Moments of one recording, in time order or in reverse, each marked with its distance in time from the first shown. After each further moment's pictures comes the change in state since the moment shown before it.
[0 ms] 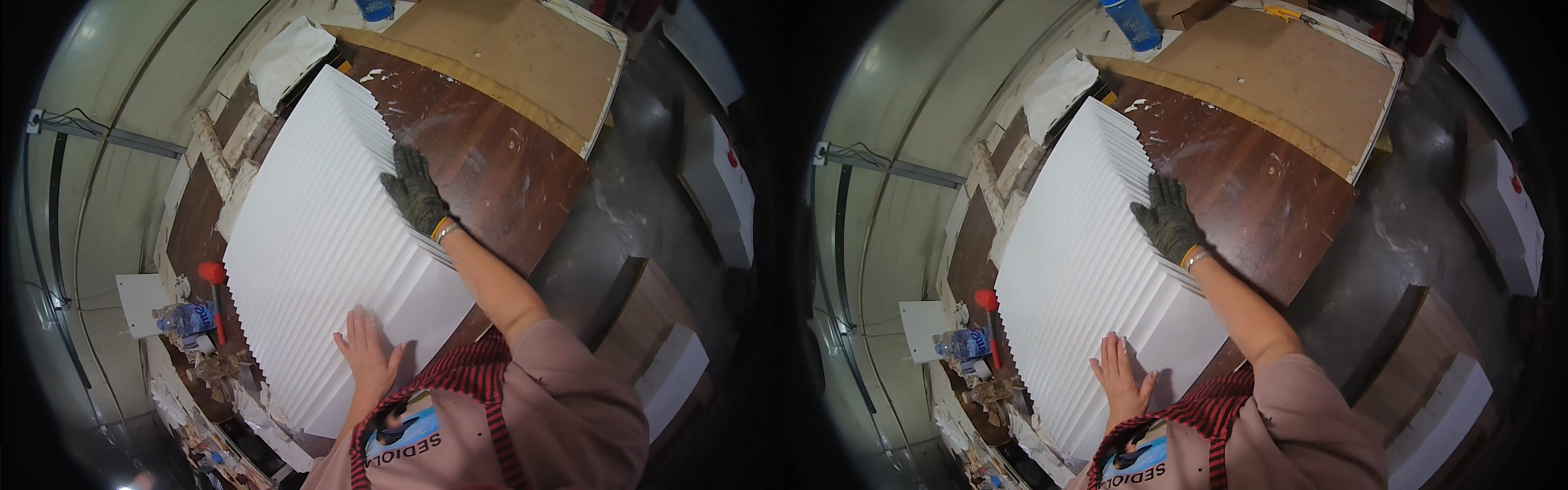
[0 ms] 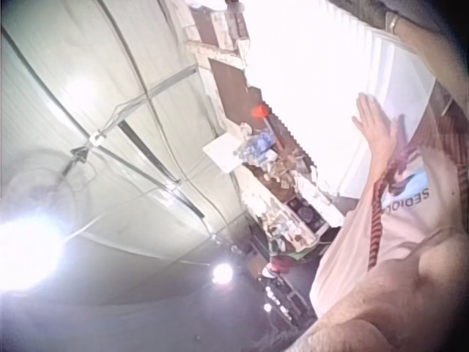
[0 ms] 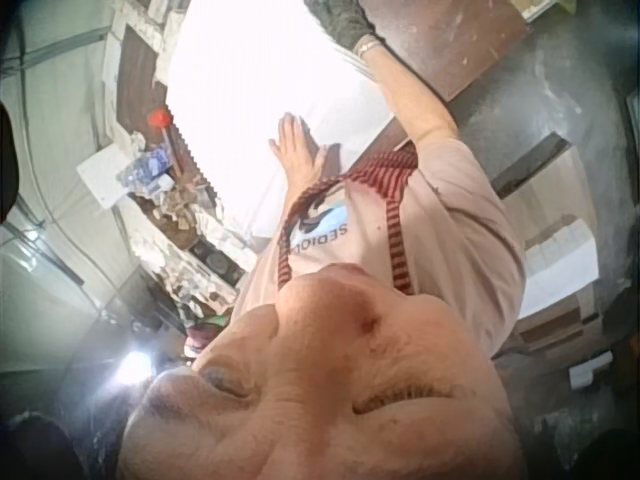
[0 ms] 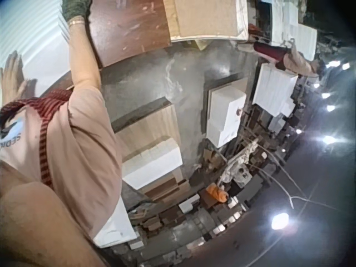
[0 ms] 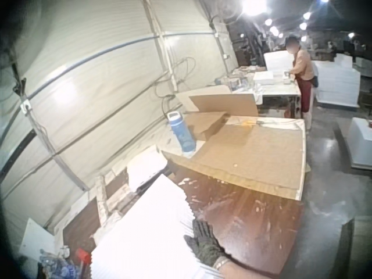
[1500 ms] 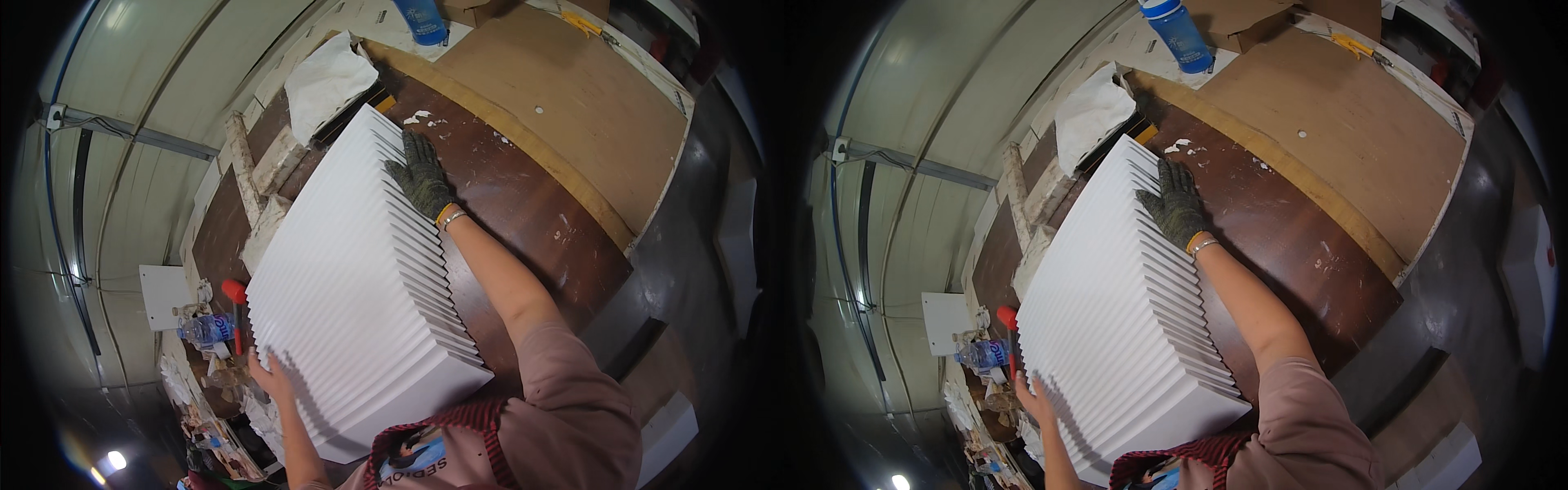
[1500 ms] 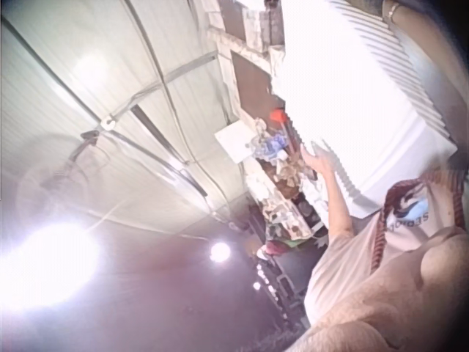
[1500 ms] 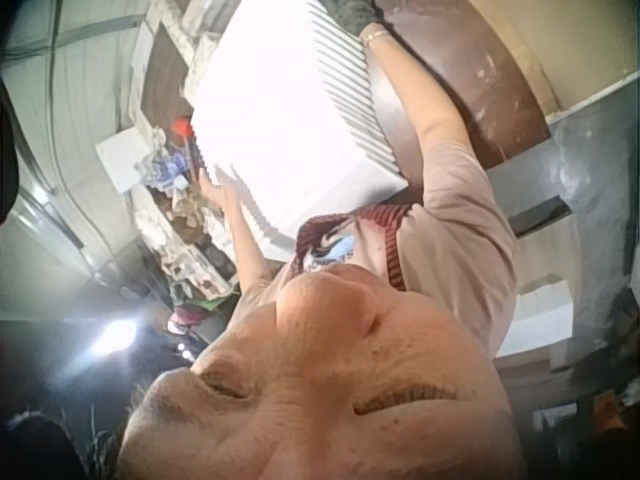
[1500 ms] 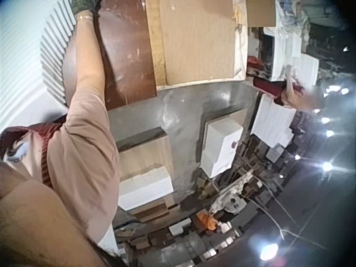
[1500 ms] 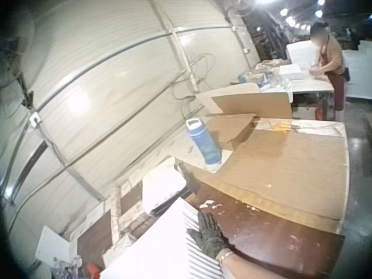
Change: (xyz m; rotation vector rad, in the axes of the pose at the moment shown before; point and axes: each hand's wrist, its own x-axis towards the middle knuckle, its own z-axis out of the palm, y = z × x) left_hand 0.045 -0.216 -0.051 -0.026 0.695 -0.615; right_hand 0.170 0.046 0.074 0.652 0.086 0.126
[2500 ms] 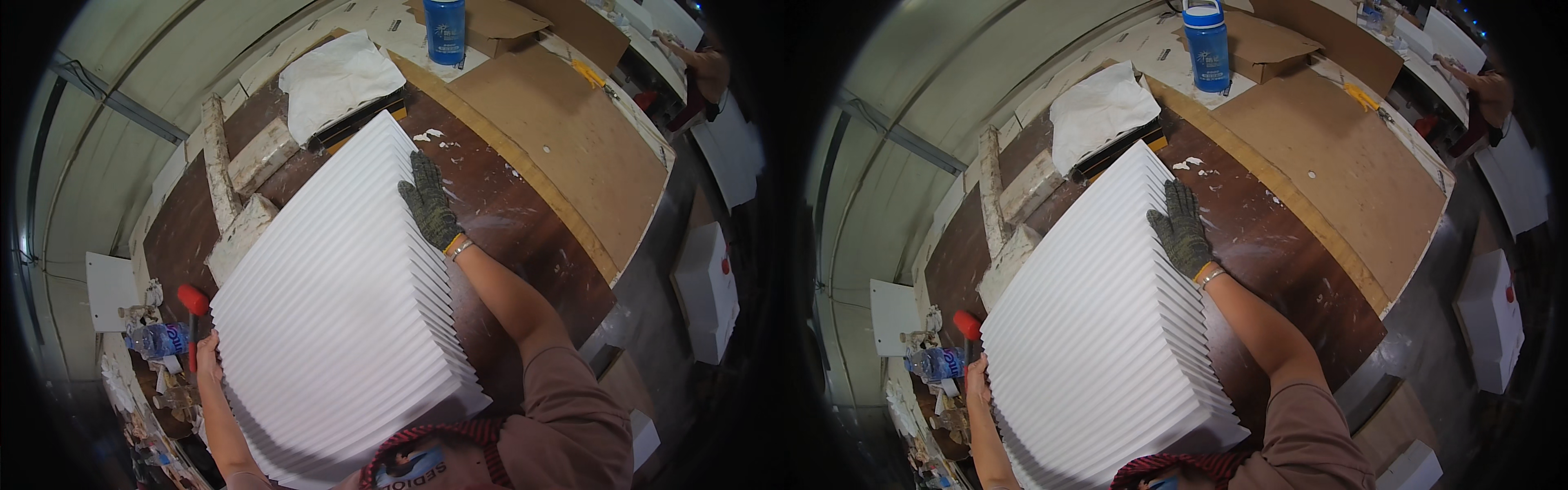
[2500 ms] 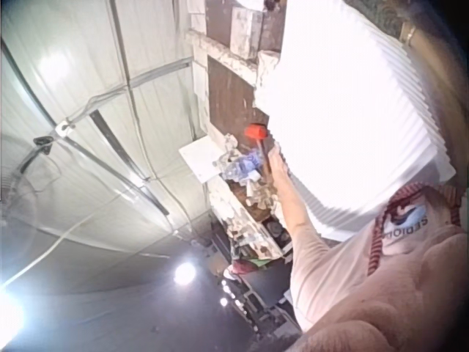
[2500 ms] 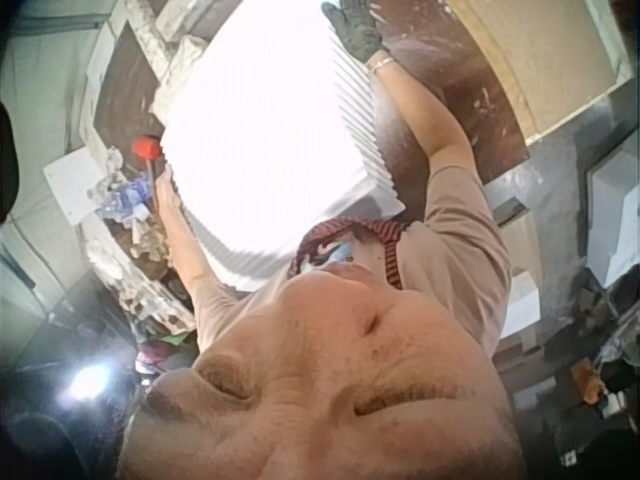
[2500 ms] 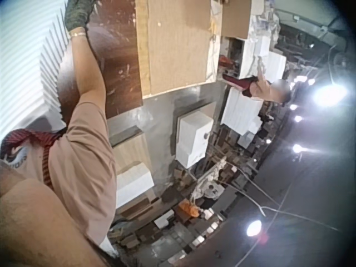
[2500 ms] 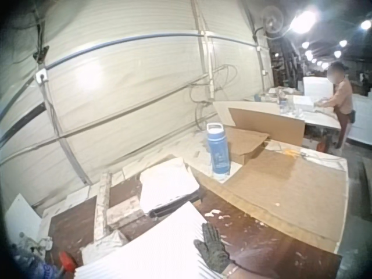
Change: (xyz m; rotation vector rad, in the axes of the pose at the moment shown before) left_hand 0.147 -0.110 0.052 -0.537 -0.563 -0.789; right_hand -0.005 0.000 0.009 -0.005 -0.087 -0.035
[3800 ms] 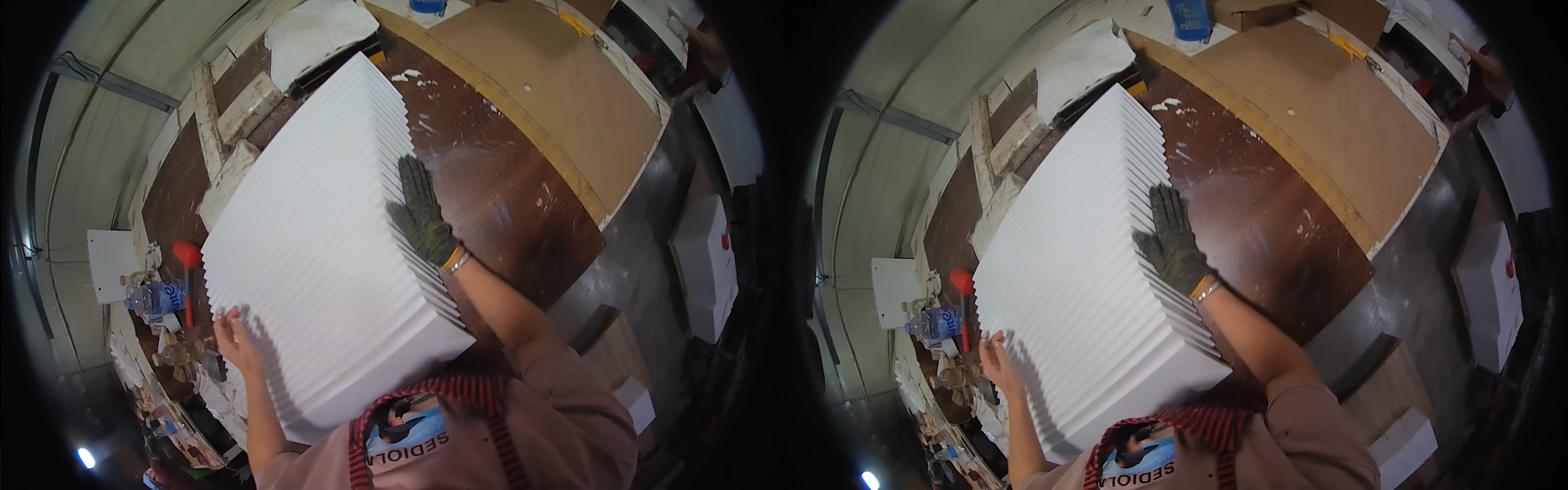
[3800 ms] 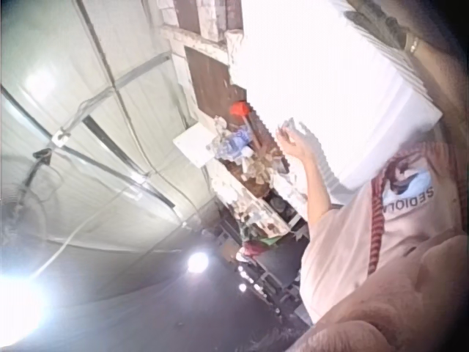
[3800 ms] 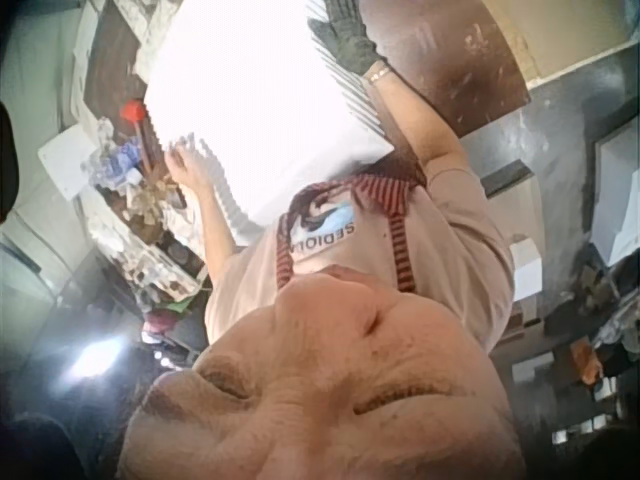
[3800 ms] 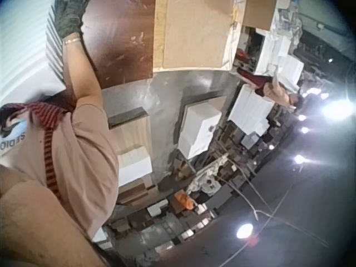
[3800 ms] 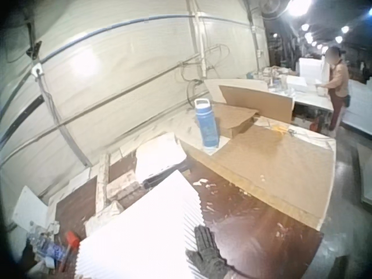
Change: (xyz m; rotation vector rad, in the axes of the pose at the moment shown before) left_hand -0.188 -0.024 0.094 0.085 0.197 0.751; right_hand -0.143 -0.065 -0.041 0.025 -0.065 -0.047
